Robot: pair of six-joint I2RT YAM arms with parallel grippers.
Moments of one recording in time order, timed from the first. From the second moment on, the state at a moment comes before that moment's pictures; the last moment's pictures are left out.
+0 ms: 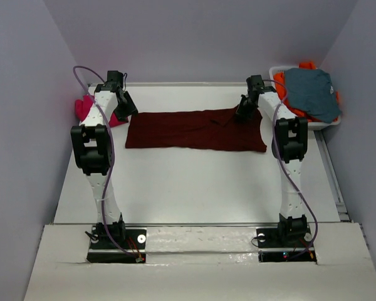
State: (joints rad) left arm 0.00 2.11 1.87 -0.84 0.00 -0.48; right arm 0.13 2.43 2.12 -0.80 -0.17 0.54
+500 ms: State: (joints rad) left arm 0.00 2.11 1.88 -0.85 0.00 -0.48; right arm 0.16 2.50 2.25 -0.80 -0.21 0.55
